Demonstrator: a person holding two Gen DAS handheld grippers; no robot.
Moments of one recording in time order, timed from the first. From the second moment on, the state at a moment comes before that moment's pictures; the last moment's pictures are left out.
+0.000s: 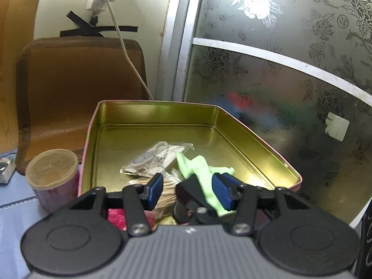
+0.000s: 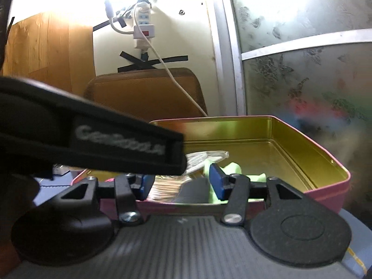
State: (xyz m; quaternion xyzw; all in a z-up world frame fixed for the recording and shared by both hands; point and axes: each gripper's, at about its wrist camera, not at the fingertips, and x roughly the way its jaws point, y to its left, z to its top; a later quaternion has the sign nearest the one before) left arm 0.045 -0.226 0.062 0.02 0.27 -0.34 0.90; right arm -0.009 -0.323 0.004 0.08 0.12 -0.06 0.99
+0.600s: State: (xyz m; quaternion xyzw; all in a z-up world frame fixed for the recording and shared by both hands) left arm 0.016 -0.009 0.040 -0.07 0.30 -0.10 0.95; right arm -0.026 -0.230 0.011 0.04 0.12 0.13 0.98
